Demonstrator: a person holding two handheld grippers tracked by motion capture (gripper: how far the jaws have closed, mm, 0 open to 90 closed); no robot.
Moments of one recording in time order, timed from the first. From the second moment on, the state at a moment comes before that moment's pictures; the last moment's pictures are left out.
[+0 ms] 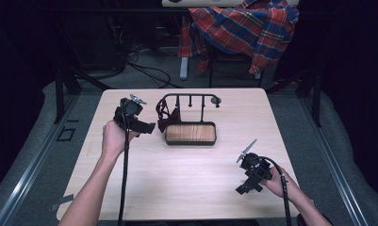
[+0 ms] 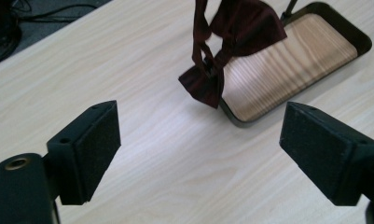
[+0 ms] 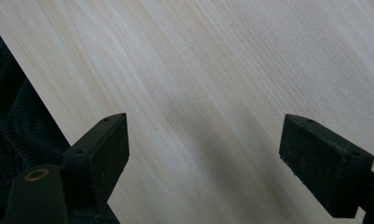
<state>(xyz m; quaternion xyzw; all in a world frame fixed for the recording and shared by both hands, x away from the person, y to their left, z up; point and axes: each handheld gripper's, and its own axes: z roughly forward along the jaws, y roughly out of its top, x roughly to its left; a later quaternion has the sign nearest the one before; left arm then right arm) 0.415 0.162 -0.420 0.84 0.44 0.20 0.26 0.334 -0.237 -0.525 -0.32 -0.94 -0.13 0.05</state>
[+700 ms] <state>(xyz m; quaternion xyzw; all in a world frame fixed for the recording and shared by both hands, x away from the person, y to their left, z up) 0.362 0.197 -0.458 0.84 0.46 0.18 0.23 0.334 -0.236 -0.527 -0.33 -0.93 -0.13 0.05</state>
